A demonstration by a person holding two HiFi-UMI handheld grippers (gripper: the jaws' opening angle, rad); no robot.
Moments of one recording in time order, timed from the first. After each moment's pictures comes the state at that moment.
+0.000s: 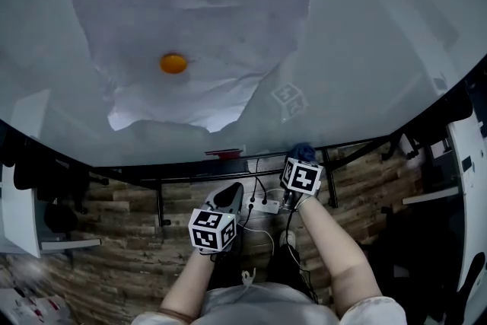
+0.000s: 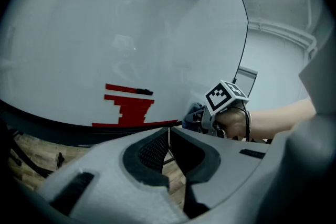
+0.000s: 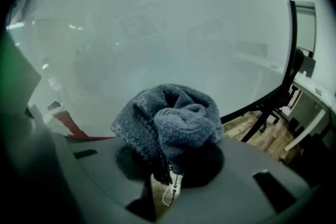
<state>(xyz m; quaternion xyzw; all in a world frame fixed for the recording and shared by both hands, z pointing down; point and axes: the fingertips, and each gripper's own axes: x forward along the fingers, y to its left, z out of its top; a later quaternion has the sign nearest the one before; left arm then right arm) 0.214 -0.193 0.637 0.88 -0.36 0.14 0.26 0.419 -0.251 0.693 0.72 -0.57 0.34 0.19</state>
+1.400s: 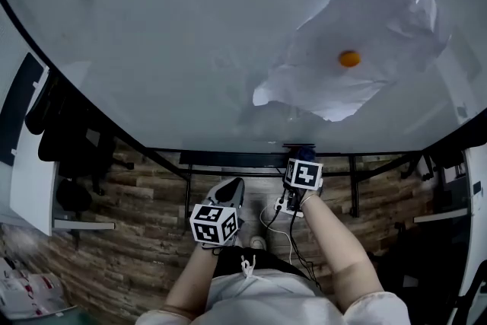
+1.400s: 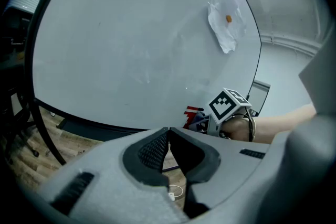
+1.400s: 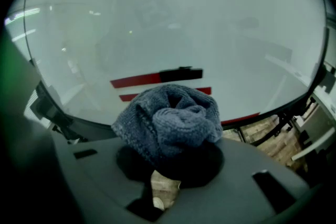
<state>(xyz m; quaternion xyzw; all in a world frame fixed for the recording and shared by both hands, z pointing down) 0.008 -0.203 0.622 0.85 -0.44 0.09 0.28 0.205 -0.269 0.689 0.65 -0.62 0.35 0.26</state>
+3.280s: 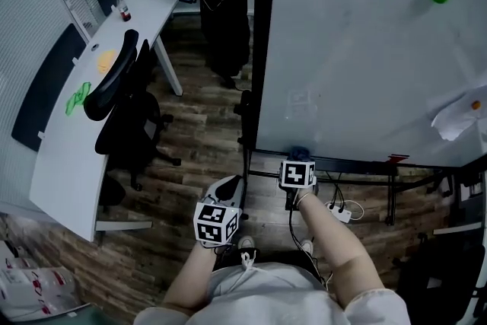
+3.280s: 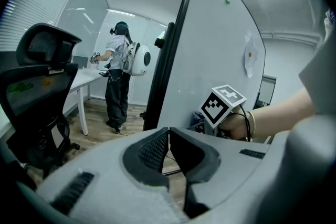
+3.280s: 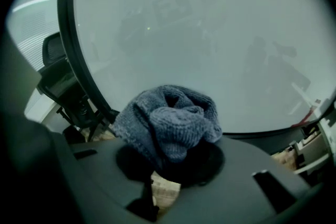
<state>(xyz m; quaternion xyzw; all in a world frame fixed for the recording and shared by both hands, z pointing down) -0.362 -0.227 0.623 0.84 -0.48 0.11 0.22 -0.180 -0.322 0.698 0.61 -0.67 0.26 0.34</state>
